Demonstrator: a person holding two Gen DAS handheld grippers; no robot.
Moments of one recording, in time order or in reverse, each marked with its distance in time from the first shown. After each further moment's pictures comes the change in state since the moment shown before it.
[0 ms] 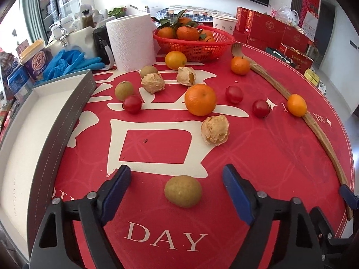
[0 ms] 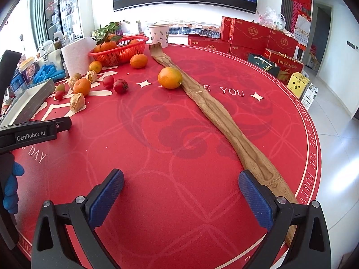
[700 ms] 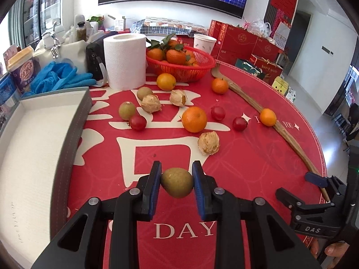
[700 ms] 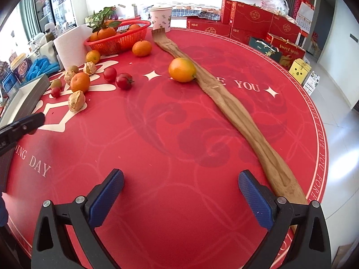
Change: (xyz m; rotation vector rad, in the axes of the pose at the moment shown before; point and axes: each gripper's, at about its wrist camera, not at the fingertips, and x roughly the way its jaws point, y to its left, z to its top) left arm -0.032 0.047 0.009 0.022 -0.085 -0.217; right arm 0.019 0.025 0.024 0.017 0.138 -0.011
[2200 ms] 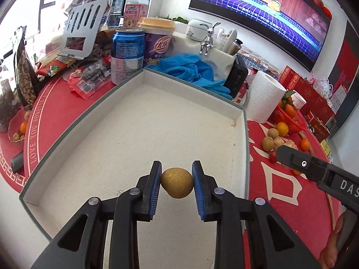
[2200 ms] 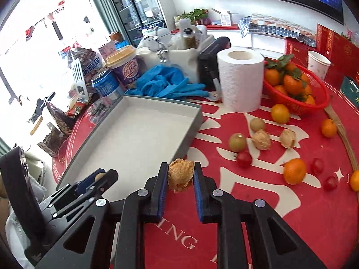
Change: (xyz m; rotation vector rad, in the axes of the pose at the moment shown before) left arm -0.057 0.179 -0.031 -0.398 -0.104 0.263; right arm -0.022 0.241 0.088 -0.249 -0.037 0.490
